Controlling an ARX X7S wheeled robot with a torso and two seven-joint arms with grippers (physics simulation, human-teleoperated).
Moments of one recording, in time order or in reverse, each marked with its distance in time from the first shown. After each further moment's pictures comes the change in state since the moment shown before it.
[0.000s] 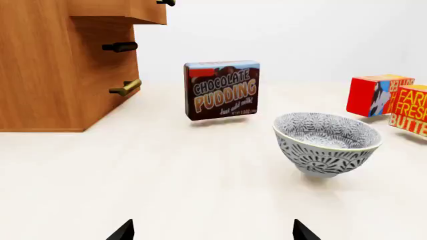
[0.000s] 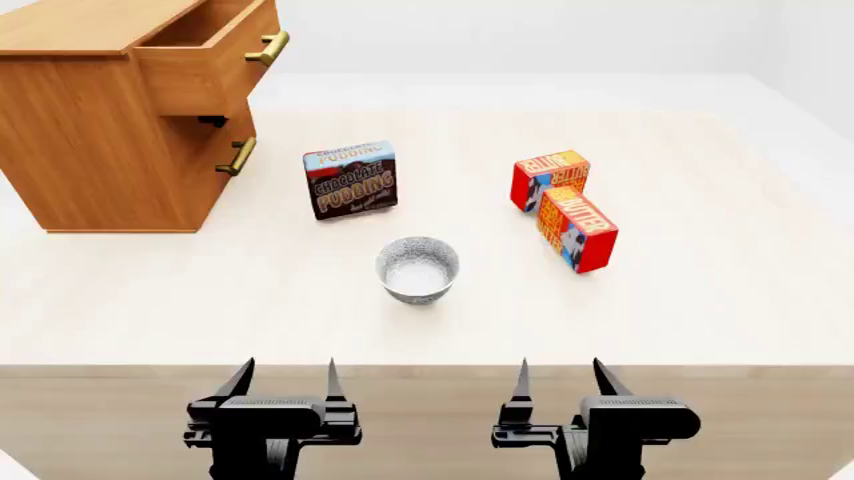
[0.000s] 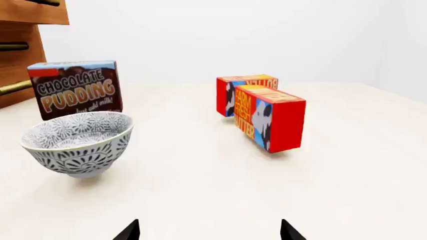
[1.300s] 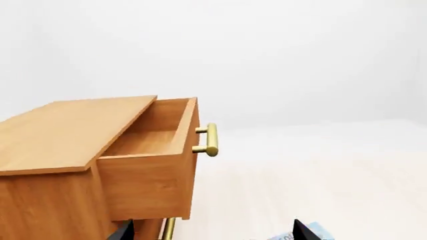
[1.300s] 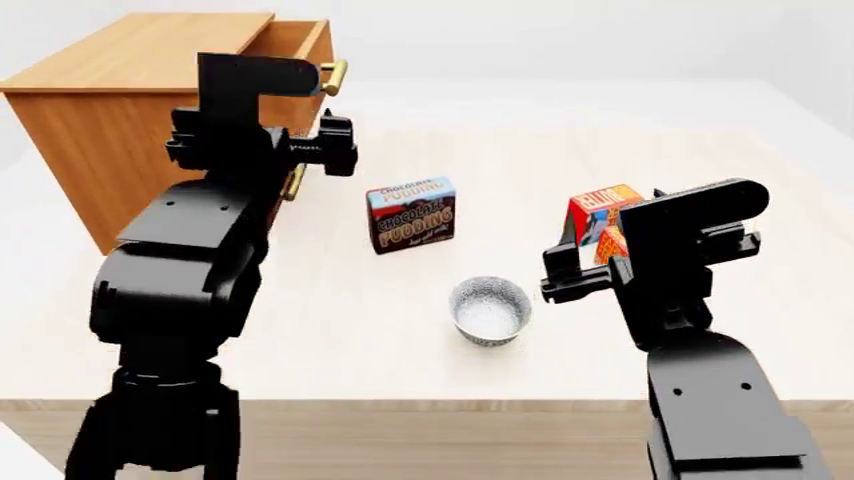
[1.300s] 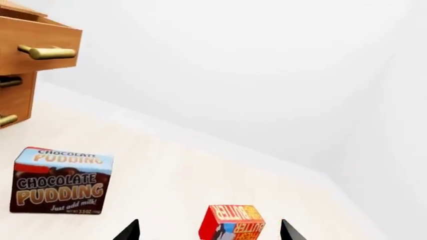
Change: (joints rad) left arm -1.011 -0.082 0.108 -0.148 -0.111 -0.830 -0.061; right arm 0.515 0.238 -0.129 -0.462 -0.126 0.903 -0.077
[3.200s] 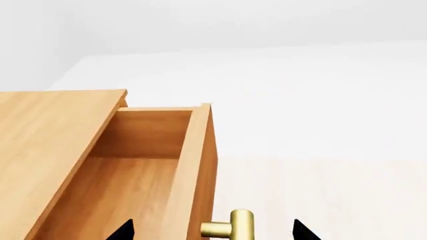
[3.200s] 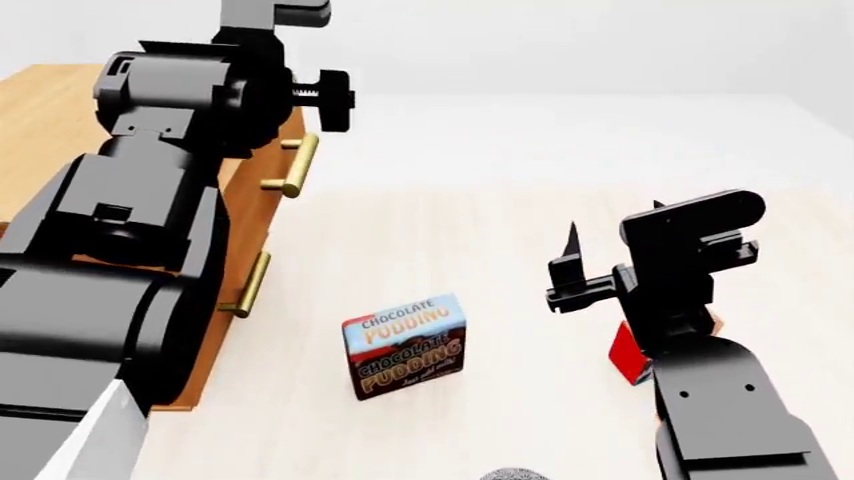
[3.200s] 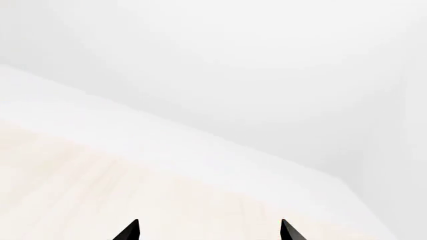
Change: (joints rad) left arm -0.696 0.081 0.120 -1.161 -0.096 0.061 -0.100; right arm -0.020 0.038 0.010 0.056 0.046 -0.048 -0.002
